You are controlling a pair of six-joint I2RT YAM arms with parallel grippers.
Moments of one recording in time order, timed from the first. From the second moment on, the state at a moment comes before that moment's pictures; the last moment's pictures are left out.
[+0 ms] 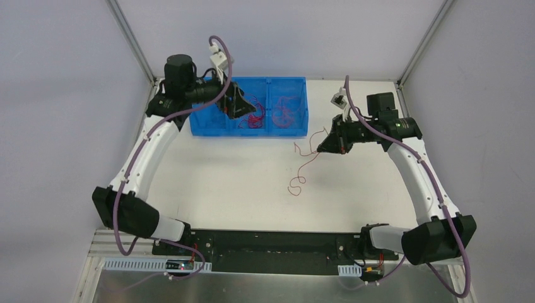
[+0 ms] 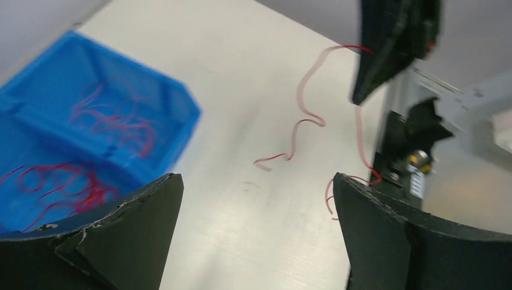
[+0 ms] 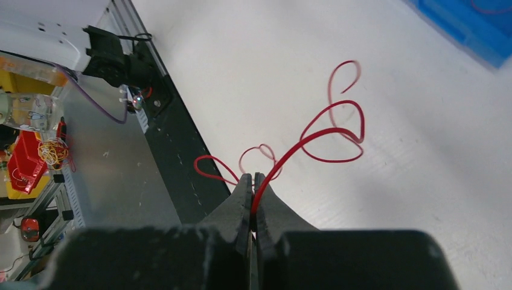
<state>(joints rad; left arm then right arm) -0.26 1.41 1.49 -0.39 0.85 -0.01 0.21 1.26 1.29 -0.95 -0.90 -0.20</state>
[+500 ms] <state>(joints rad) -0.59 1.32 1.25 -0.19 0.85 -0.25 0.45 1.19 1.34 -0.75 -0.89 -0.11</state>
